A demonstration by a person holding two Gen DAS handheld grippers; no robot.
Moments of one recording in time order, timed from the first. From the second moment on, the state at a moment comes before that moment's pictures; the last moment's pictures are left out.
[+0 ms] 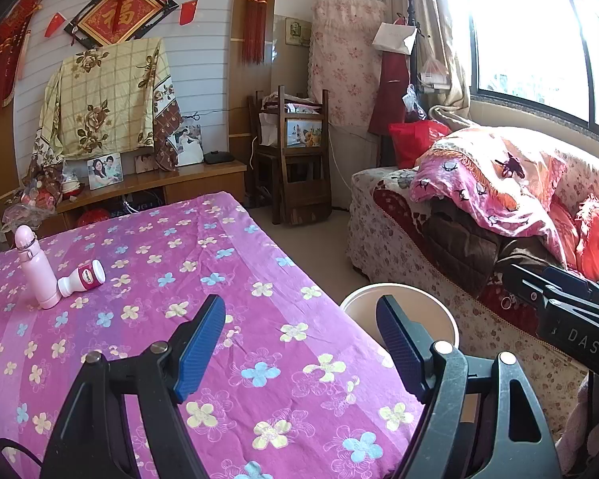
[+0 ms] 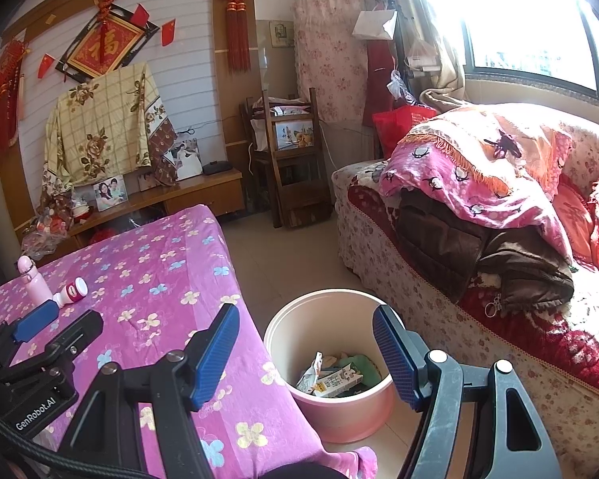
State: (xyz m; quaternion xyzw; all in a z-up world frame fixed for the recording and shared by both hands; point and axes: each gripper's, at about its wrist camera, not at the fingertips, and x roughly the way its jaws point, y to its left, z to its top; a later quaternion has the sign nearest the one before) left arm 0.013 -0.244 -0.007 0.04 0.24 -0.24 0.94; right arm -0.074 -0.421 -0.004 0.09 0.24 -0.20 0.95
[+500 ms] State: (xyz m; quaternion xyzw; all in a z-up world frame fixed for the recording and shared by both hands) left arm 0.011 -0.247 -0.013 0.04 0.24 -0.25 0.94; right arm -0.074 -0.424 -0.006 0.09 0.24 -0.20 0.94
